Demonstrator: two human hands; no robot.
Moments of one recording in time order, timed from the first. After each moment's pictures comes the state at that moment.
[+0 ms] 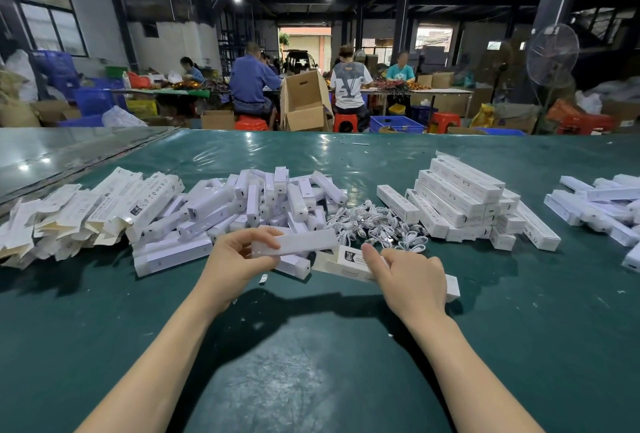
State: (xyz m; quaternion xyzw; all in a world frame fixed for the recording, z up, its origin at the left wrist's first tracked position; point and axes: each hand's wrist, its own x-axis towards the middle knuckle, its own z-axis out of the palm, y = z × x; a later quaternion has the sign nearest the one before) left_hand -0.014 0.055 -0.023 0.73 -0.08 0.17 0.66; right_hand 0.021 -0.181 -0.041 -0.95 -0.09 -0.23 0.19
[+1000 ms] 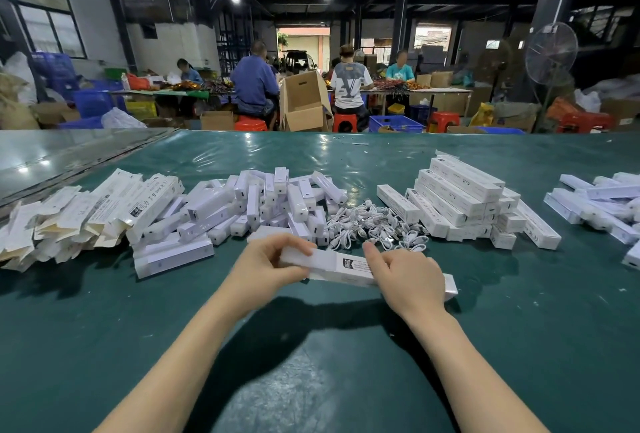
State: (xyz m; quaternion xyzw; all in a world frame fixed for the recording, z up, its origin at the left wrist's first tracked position) left_hand -0.028 0.021 -0.012 0.78 -0.10 0.12 0.60; right_hand 0.020 -0.179 -0.037 -0.95 -0.11 -0.21 0.21
